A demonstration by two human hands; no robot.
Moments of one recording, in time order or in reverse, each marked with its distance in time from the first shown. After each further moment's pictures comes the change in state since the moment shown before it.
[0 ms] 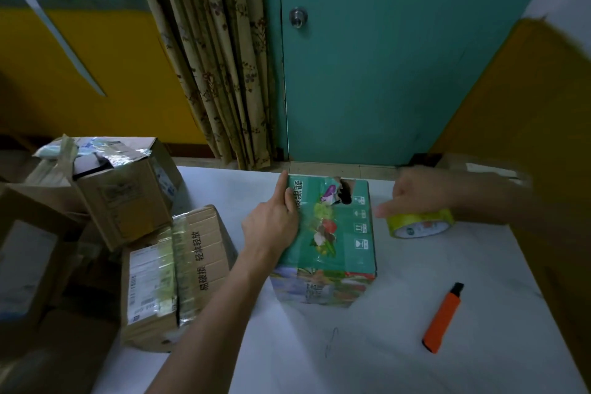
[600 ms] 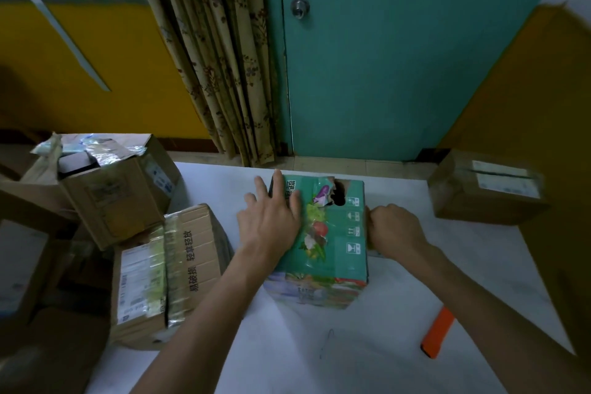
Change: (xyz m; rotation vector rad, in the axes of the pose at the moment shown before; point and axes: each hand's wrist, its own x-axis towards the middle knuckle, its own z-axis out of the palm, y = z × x) left_hand 0.001 0.023 0.001 0.224 -0.030 -0.040; right_hand 0.038 0.000 0.109 -0.122 0.408 0.001
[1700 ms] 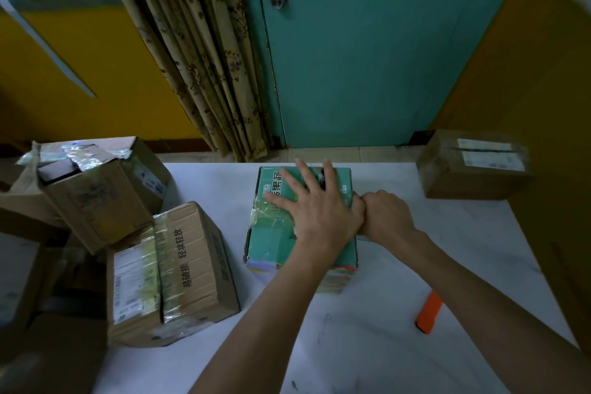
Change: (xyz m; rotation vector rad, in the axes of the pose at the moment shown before) left_hand -0.020 0.098 0.029 0.134 -0.052 0.101; right_hand -0.008 0.002 -0.001 0.126 0.062 0.123
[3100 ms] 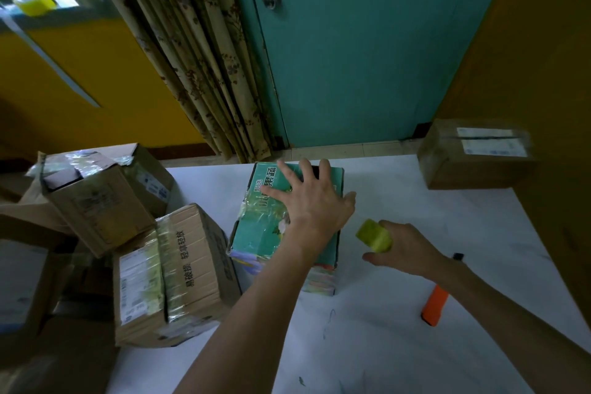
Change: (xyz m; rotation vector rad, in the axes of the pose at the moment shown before) left_hand 0.005 0.000 -0.008 0.022 -0.026 0.054; right_hand -0.031 0.084 0.104 0.692 -0.114 -0.090
